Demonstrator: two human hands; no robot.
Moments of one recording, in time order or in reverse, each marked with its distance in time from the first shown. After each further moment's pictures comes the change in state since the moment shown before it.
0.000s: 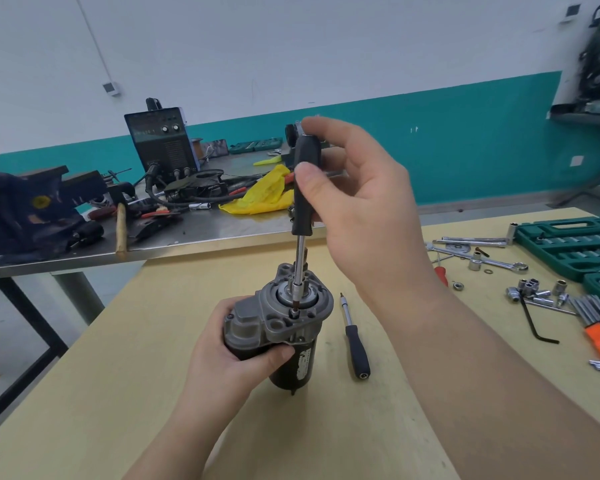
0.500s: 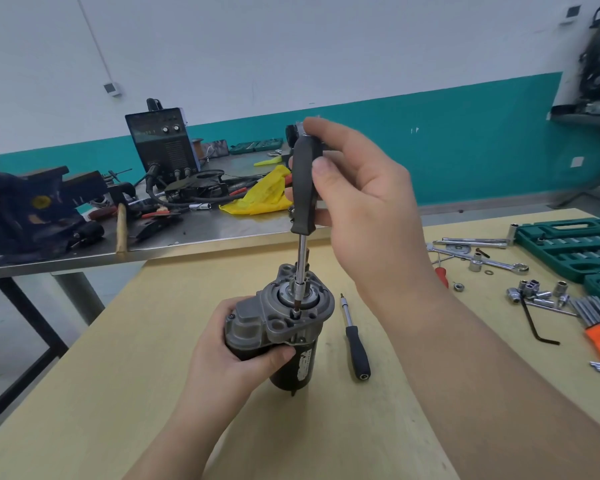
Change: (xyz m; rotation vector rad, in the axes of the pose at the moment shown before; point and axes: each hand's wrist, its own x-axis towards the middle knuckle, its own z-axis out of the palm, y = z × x) left_hand 0.000 0.000 0.000 -0.003 0.002 -0.029; right_hand 0.000 0.000 0.000 0.068 0.001 0.046
